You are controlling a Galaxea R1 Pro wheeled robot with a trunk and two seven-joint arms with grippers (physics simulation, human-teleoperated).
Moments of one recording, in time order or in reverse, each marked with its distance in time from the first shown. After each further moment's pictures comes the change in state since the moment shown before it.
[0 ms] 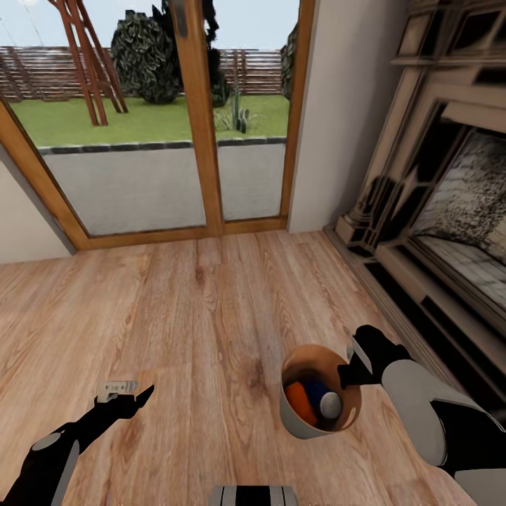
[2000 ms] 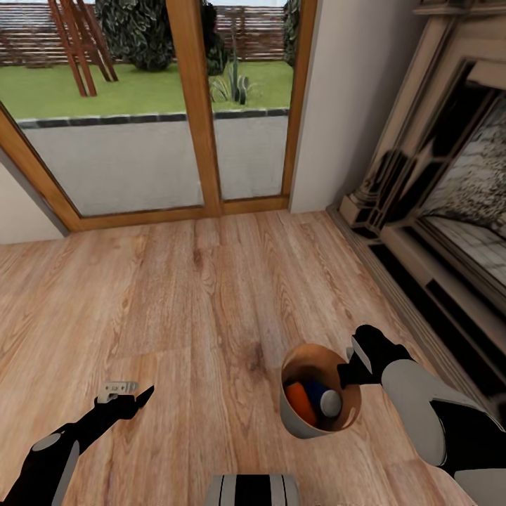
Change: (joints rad) left arm 0.001 0.000 -0.001 0.003 0.000 -0.002 0.000; right arm -0.001 0.001 0.004 -0.001 0.000 0.001 0.000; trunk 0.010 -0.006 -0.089
